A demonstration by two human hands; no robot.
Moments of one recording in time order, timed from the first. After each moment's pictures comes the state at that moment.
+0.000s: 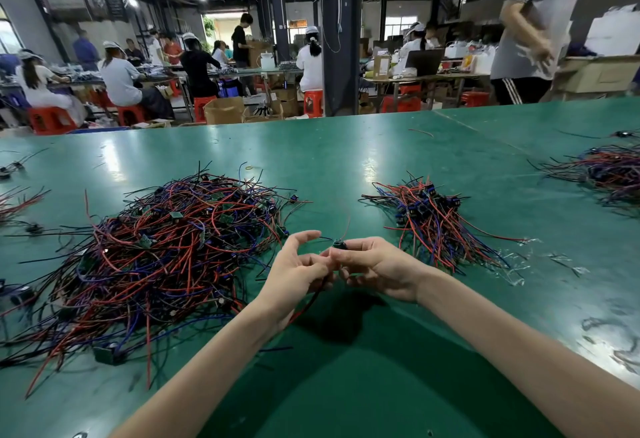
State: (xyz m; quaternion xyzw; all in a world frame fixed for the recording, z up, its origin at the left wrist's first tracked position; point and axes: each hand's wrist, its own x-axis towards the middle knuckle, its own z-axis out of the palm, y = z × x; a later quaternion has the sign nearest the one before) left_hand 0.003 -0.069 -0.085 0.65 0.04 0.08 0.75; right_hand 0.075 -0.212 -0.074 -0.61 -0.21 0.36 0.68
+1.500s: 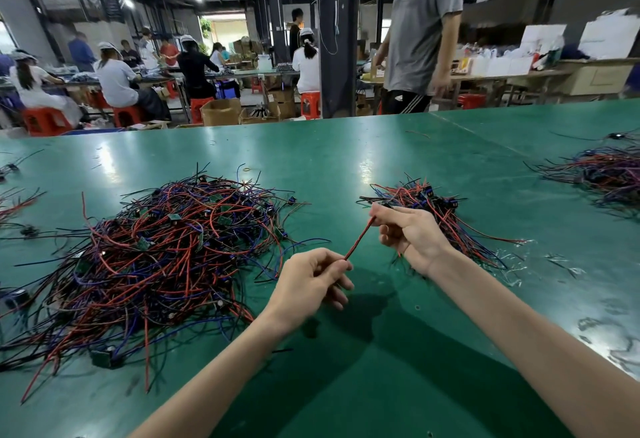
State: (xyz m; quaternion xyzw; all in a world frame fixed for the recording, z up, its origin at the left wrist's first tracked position) left_hand -0.003 -0.080 -0.083 0.77 -0.02 0.08 0.64; right_hand 0.108 -0.233 -0.055 -0.57 -0.05 0.13 0.81
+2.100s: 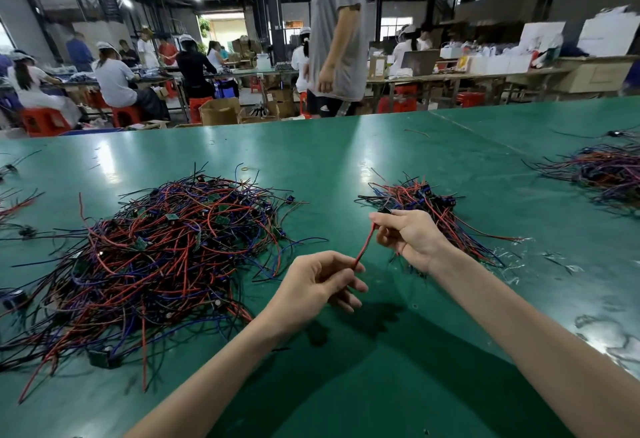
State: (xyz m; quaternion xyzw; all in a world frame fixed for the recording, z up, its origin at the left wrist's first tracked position) left_hand -0.012 -0.088 -0.081 0.73 -0.08 0.02 0.68; right_hand 0.119 -0.235 -0.063 -0.56 -0.02 0.15 0.82
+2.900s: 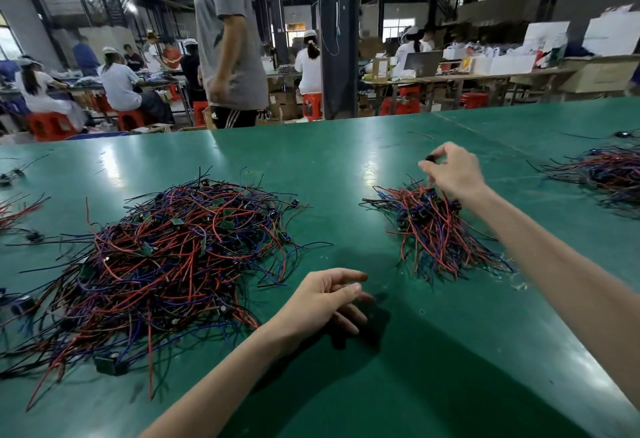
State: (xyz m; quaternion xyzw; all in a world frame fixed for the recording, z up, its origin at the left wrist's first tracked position) left_hand -0.010 -0.088 -0.084 0.71 -0.01 -0.07 0.70; right_hand 0.200 -0.281 -0.006 -0.89 -0.08 -0.16 0.41
